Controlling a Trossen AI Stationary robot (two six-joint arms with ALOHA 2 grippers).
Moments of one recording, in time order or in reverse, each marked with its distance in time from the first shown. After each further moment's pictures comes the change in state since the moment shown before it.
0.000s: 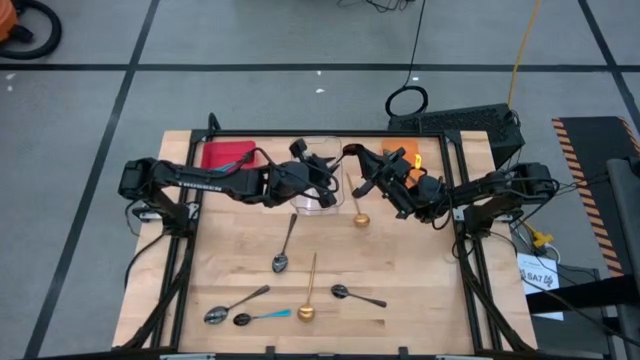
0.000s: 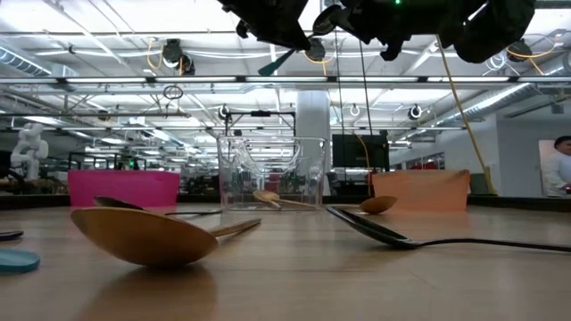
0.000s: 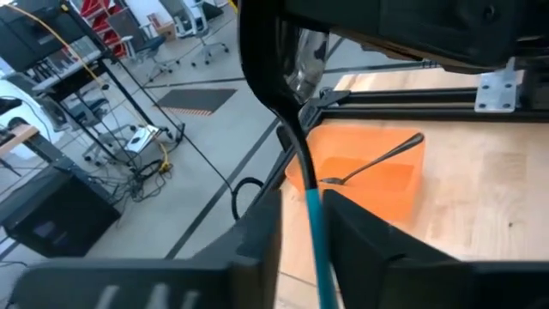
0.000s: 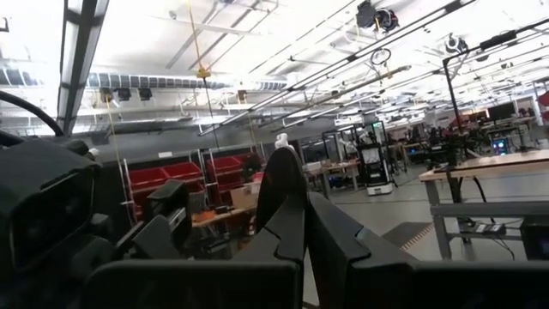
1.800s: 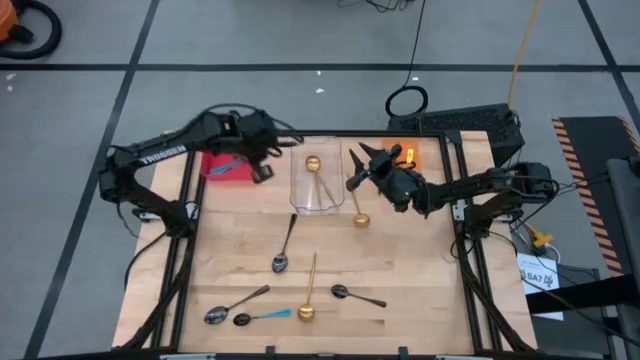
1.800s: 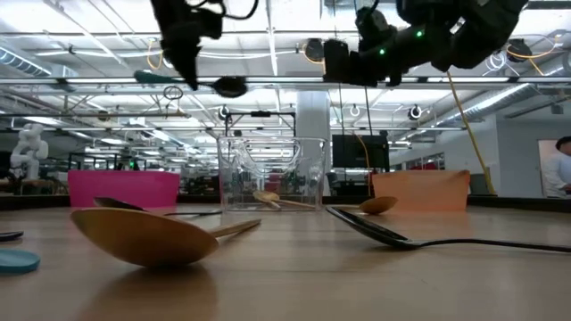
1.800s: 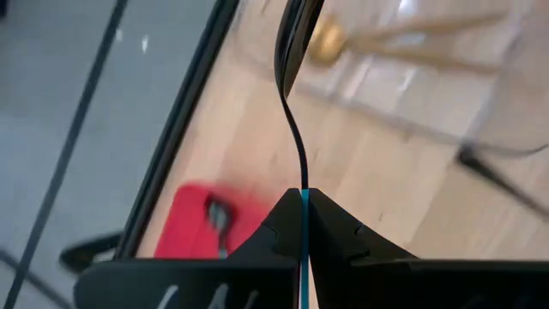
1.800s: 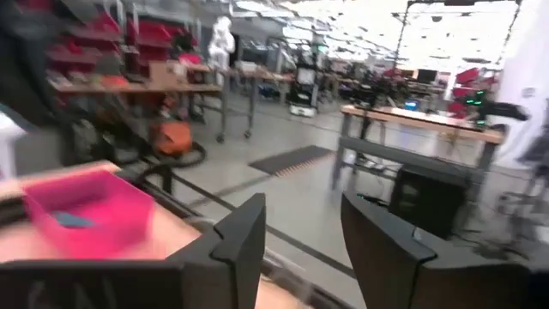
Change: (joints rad) left arm 0.398 -0.183 0.184 -1.189 0.398 -0.102; right arm -0.123 0.000 0.016 -0.488 0.085 -0.028
